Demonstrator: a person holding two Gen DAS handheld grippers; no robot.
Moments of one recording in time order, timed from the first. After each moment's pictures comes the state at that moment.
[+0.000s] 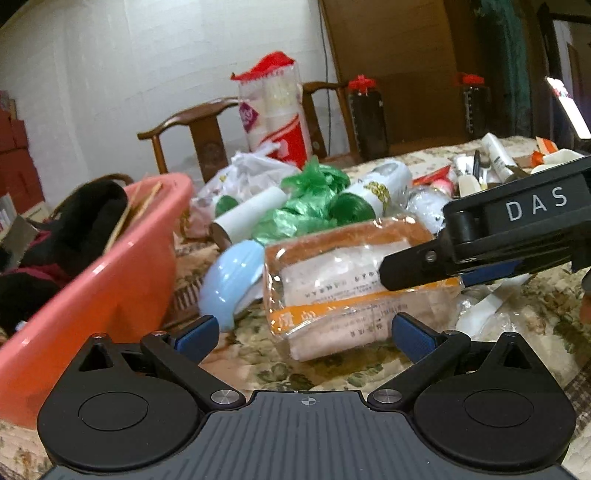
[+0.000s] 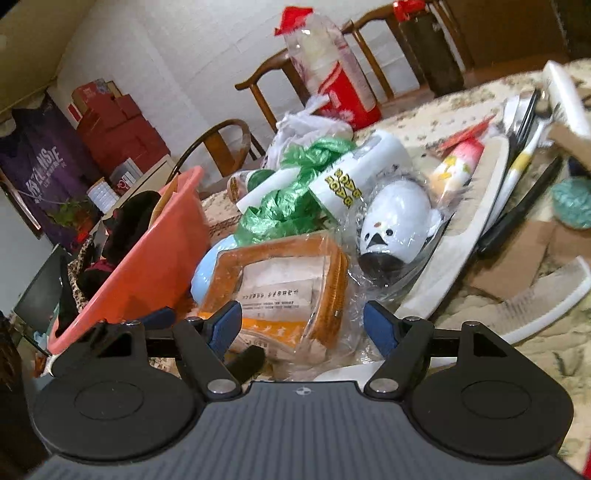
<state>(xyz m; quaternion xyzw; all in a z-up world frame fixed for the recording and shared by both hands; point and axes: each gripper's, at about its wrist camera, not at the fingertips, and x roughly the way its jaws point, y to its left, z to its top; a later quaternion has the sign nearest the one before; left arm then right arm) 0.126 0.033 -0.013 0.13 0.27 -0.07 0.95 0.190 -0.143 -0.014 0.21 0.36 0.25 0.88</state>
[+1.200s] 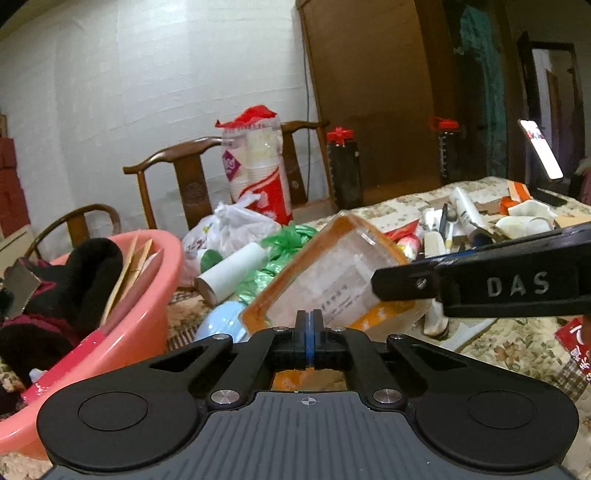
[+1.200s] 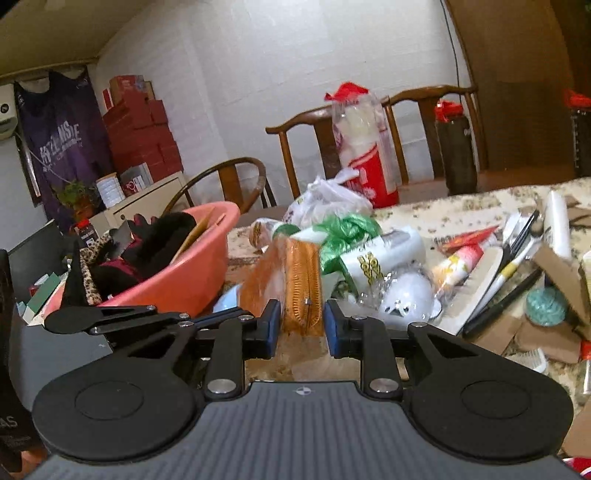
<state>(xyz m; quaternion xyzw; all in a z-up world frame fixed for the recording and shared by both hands) 0.107 0.023 0.028 0.11 0.22 -0.10 0.96 0.147 -0.129 0.037 0.10 0.24 0.24 0.93</state>
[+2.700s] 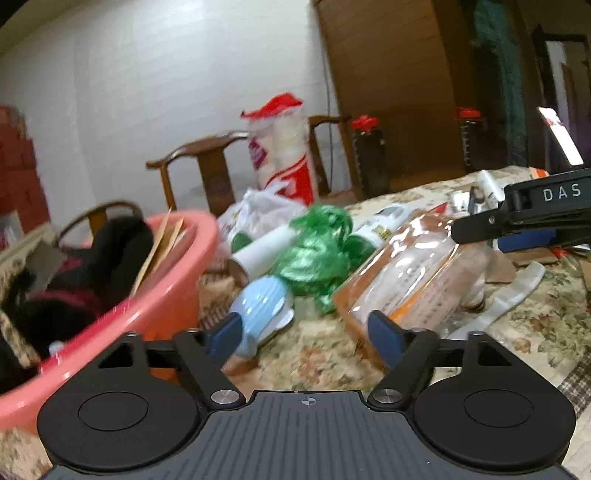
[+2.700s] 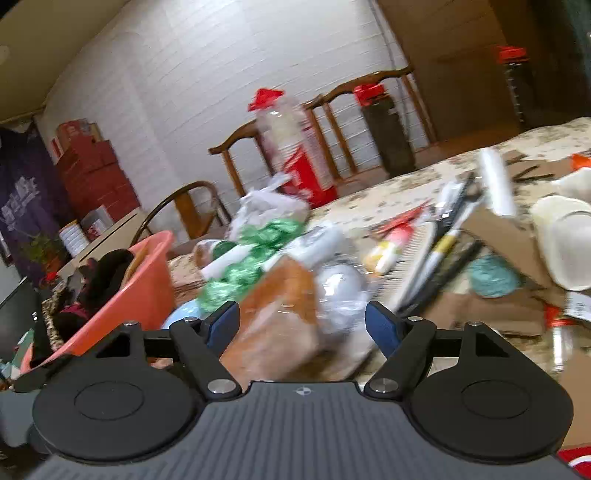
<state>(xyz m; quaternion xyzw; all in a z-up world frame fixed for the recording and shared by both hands) 0.102 0.040 0.009 0.13 0.21 -0.07 0.97 0.166 -0.179 0.009 0.19 0.25 0.17 0.93</state>
